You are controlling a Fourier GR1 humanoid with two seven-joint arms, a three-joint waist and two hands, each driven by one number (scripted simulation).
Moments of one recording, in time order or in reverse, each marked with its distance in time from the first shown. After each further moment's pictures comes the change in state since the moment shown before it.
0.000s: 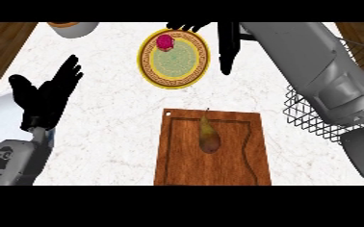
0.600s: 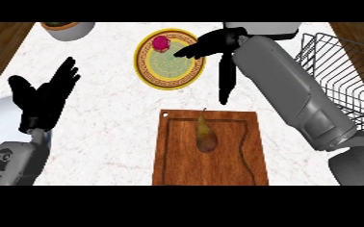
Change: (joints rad) left arm 0.012 -0.018 0.034 0.008 -0.030 -0.004 0.014; right arm 0.286 0.030 0.027 -0.142 0.165 -0.182 -0.171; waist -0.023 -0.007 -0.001
